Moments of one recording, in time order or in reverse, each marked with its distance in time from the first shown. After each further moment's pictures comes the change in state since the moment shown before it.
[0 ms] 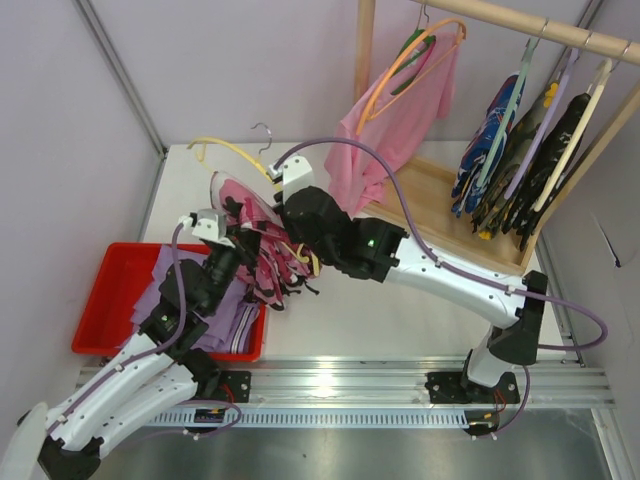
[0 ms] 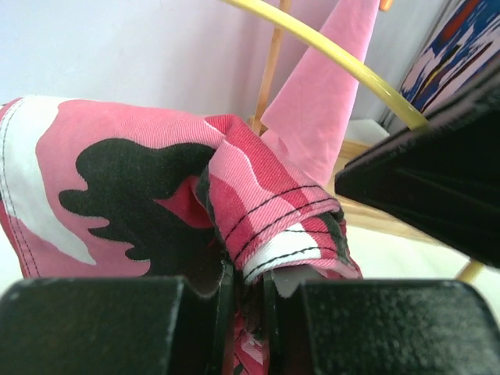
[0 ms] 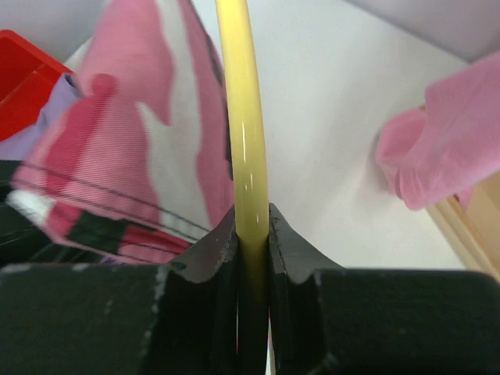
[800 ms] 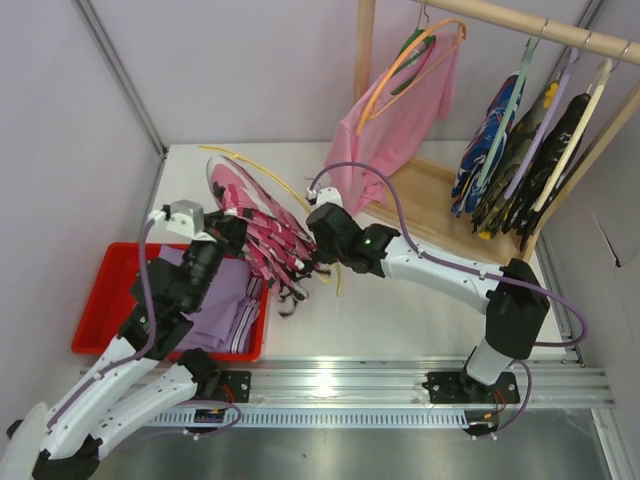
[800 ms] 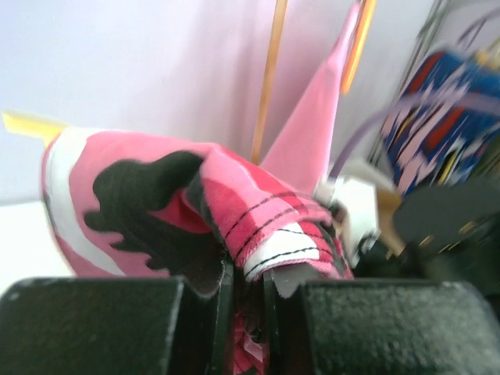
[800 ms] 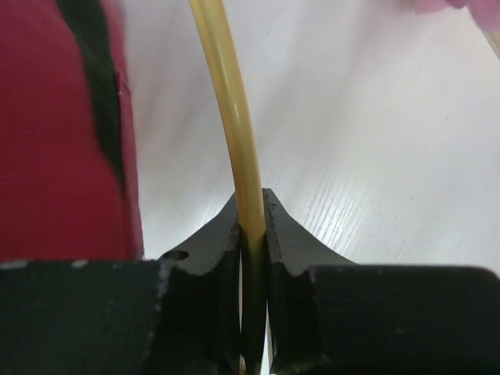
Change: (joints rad) left arm -0.005 -0.003 0.150 -0.050 0.020 0.090; right arm -0.203 -0.003 -0.393 0.013 -0.182 0.229
